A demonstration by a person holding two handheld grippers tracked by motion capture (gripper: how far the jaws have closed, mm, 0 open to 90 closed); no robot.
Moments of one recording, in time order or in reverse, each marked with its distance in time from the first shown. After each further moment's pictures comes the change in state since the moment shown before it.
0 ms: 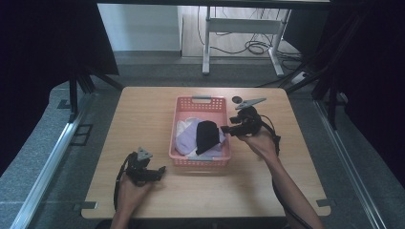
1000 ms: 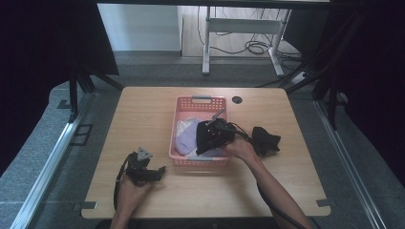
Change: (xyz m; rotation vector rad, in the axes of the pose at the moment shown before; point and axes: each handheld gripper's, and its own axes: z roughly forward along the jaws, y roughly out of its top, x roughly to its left) left arm 0.000 0.000 0.000 0.000 -0.001 0.000; right arm 0.031 -0.005 0.087 0.355 -0.078 -0.201
